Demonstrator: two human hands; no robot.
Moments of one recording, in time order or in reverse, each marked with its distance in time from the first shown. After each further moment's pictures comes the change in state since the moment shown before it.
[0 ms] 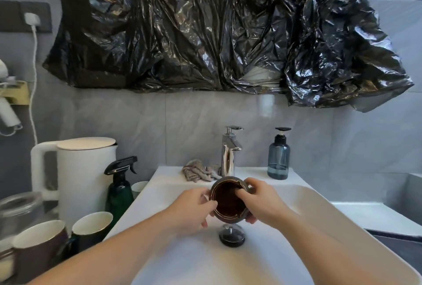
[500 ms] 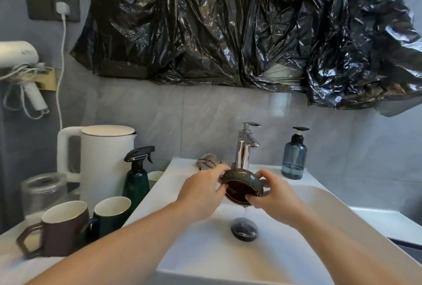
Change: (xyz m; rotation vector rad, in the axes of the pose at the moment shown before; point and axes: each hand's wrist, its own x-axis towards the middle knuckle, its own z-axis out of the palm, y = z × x) left_hand -0.013 0.012 -0.012 0.392 0.336 0.237; right_hand 0.001 0.006 0.001 -0.124 -0.001 -0.181
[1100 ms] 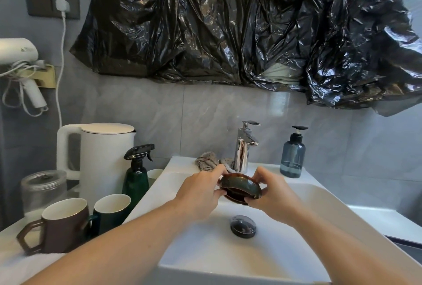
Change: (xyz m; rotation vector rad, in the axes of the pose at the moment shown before) left_hand -0.005 -0.001 0.000 0.071 -0.076 0.015; right_hand 0.004 0.003 0.001 -0.163 0.020 -0.099
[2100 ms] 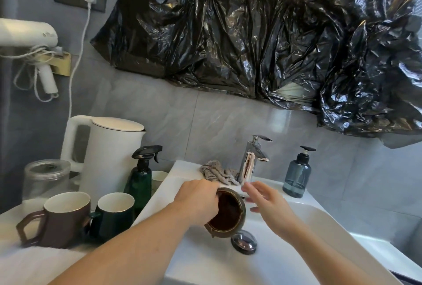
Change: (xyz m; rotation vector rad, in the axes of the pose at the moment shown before) left_hand -0.002 -0.012 -0.016 0.194 -0.057 -0.098; right_hand -0.005 -0.044 0.004 0.286 -0.073 0.122
